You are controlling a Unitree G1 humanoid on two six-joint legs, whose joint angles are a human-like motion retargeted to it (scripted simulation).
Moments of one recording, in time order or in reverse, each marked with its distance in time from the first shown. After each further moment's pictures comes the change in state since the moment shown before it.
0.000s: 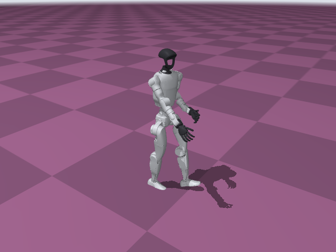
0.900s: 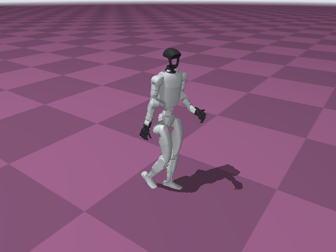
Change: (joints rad) left arm -0.087 0.019 0.009 0.028 0.000 0.014 0.046; right arm 0.733 -0.076 0.060 0.395 -0.093 0.117 0.079; waist -0.009 0.116 0.007; left_leg 0.299 0.032 -0.076 -0.052 0.007 0.091; right_leg -0.262 0.060 -0.040 0.732 0.160 0.277
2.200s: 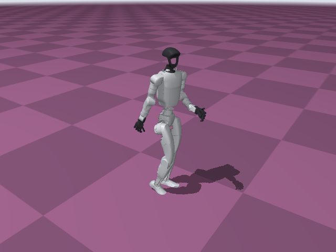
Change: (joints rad) left arm -0.004 0.001 -0.012 -0.016 0.005 -0.002 0.015; right arm 0.212 -0.008 -0.066 0.000 -0.135 -0.020 0.072; waist -0.073 -0.016 -0.014; left_leg 0.060 -0.035 -0.043 -0.018 -0.028 0.020; right_leg -0.077 -0.092 -0.027 -0.205 -0.010 -0.010
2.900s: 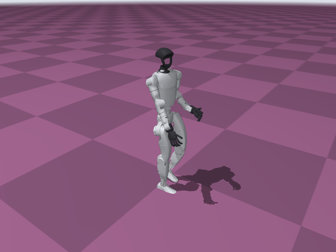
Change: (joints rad) left arm 0.065 -0.034 0.040 0.009 -0.017 -0.007 0.009; right arm -0.712 0.090 -0.010 -0.288 0.172 -0.093 -0.083; waist -0.013 -0.152 -0.054; left_leg -0.254 -0.083 -0.010 0.625 0.203 -0.149; right_leg 0.209 -0.079 0.058 -0.496 -0.040 -0.156
